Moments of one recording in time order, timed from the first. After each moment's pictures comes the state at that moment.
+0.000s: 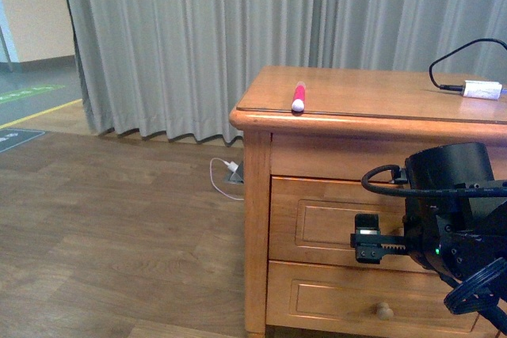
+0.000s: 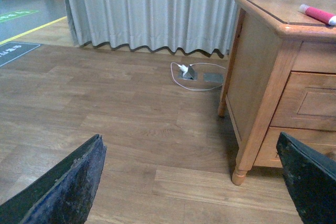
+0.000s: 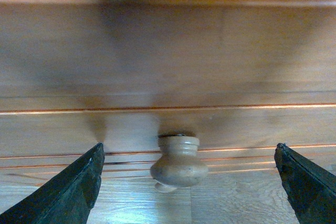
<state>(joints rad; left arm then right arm) 0.00 0.00 0.02 0.00 0.00 0.00 0.20 2.19 1.10 0.51 0.31 0.15</state>
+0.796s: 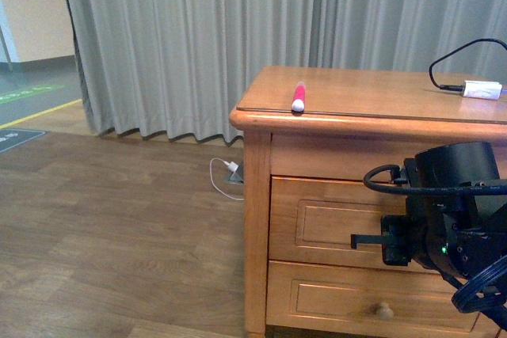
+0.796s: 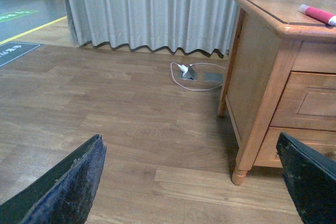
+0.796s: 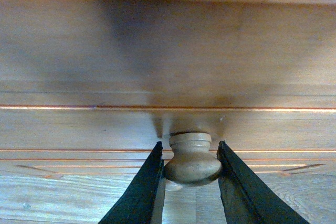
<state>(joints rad) 0.00 0.00 0.02 0.00 0.00 0.00 0.18 2.19 1.10 0.49 0.26 0.13</state>
